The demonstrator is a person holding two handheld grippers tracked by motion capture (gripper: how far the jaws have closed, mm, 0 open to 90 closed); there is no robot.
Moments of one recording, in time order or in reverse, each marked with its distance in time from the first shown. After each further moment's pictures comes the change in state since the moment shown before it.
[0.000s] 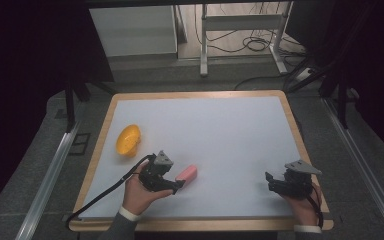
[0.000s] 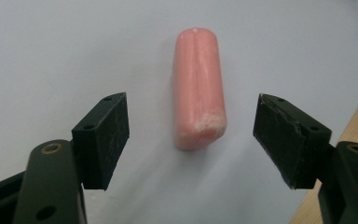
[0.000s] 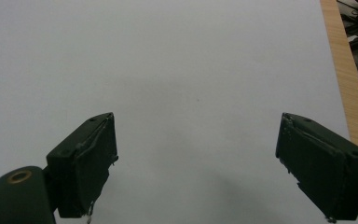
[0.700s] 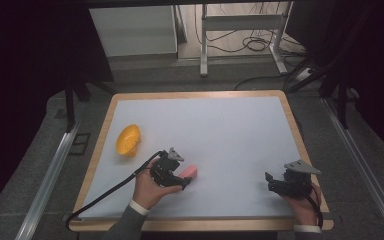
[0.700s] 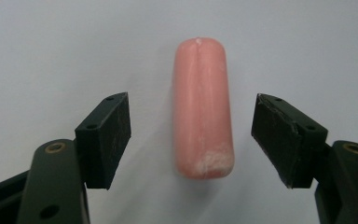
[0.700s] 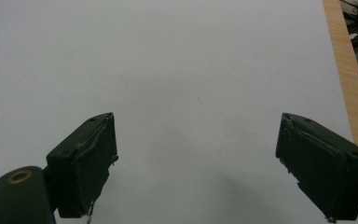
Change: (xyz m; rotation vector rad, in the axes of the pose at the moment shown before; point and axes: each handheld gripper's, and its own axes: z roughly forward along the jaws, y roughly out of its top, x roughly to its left) left arm -0.004 0.020 0.027 0.079 0.019 -0.001; right arm 0.000 -0.001 0.002 0.011 -0.002 -0.002
